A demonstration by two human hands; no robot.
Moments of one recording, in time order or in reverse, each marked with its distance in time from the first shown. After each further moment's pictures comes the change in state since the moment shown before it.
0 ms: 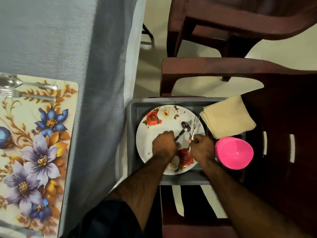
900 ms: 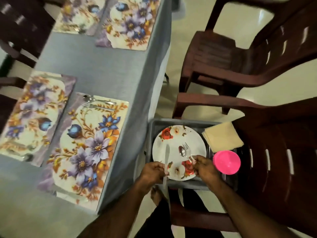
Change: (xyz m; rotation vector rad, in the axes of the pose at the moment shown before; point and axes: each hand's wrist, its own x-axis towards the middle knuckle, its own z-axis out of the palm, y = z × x) left_hand -0.185 -0.058 -0.107 -1.147 -0.182 -0.380; right_hand -0.130 -0.031 -0.075 0.523 -0.360 0.003
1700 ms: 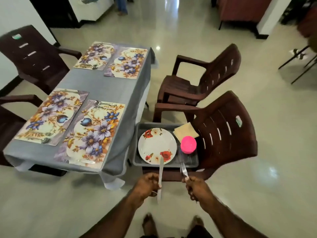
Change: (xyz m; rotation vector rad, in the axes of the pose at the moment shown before) left_hand -0.258 -0.136 0.041 0.027 -0.166 0.228; right_hand -0.298 0.143 -0.040 0.065 0.126 -0.096
